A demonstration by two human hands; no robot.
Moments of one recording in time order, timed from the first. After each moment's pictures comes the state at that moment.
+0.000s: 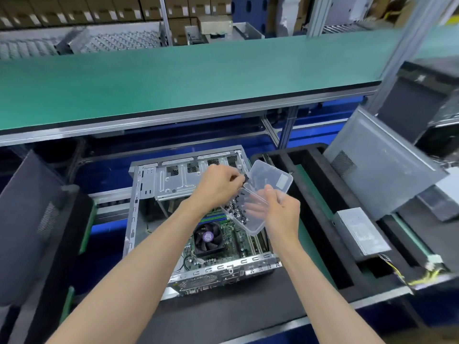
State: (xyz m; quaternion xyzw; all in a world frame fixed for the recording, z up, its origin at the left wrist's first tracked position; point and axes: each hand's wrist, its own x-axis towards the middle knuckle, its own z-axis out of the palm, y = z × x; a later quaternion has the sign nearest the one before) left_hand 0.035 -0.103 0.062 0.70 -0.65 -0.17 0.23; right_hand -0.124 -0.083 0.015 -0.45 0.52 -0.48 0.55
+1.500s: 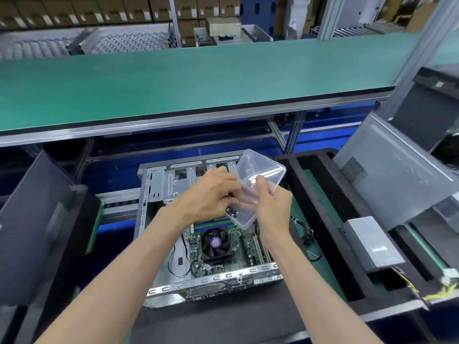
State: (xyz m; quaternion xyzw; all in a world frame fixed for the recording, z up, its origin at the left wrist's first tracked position) left_hand 0.080 -0.071 0.084 0.52 -0.83 -0.10 0.18; right_hand -0.077 -0.091 0.039 -0.43 0.46 -0.51 0.59
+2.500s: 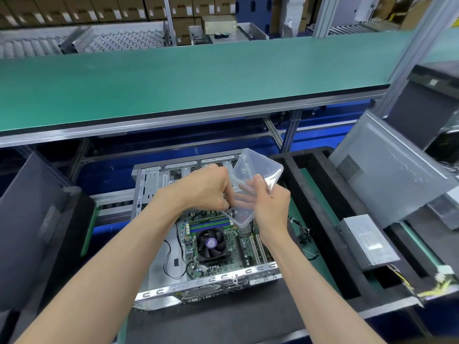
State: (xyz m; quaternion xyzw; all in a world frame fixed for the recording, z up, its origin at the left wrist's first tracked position) left_hand 0.069 -0.088 0.115 0.59 -0.78 -0.18 0.06; right_hand -0.083 -0.106 0.030 -0.47 0.50 -0.49 0.53
